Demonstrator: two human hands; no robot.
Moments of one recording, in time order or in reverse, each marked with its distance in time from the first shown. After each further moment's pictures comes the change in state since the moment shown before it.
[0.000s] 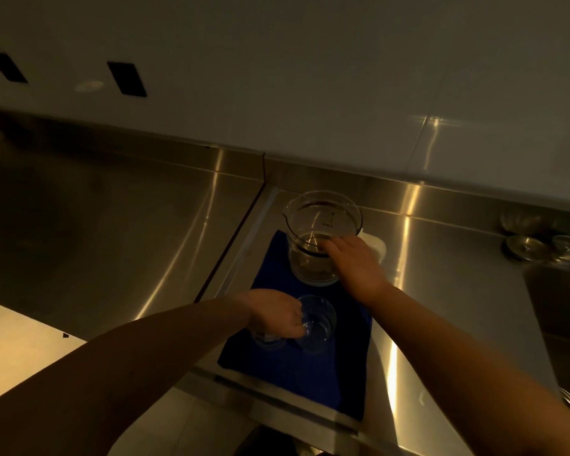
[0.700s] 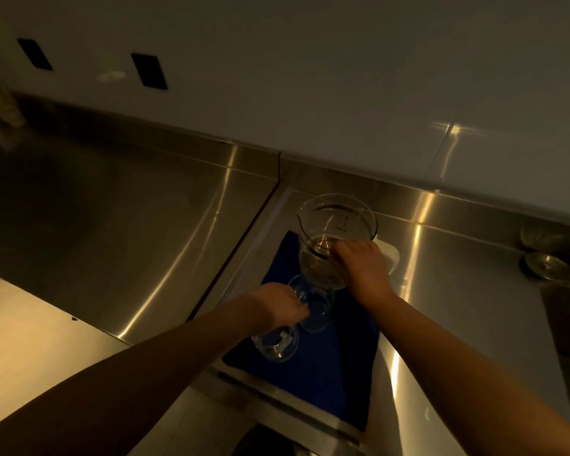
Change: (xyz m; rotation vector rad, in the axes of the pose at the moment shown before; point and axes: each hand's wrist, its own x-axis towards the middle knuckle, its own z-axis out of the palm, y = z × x) left_hand -0.019 0.000 -0.013 0.105 -0.066 -0.220; right_hand 0.011 -0.005 0.005 0.063 0.094 0.072
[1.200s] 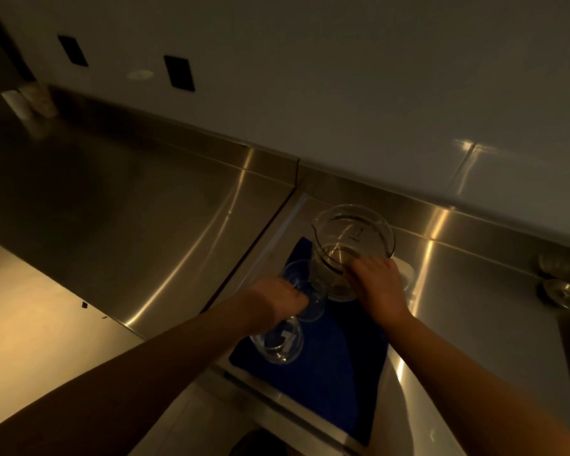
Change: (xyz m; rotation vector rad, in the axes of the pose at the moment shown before) left_hand -0.034 -0.009 -0.005 -0.267 0.091 -0.224; right_hand -0.010 0.011 0.012 0.013 0.042 -0.083
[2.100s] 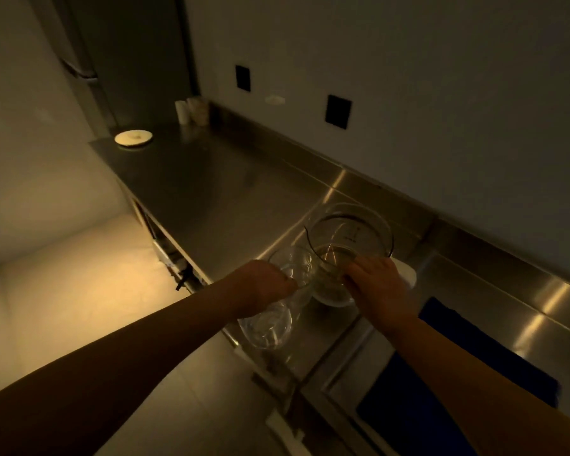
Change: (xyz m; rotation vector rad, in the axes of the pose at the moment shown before) left_hand -0.221 -0.176 0.083 -0.079 0.218 -0.364; right_hand 0.145 -0.252 0.046 0.097 0.069 -0.446
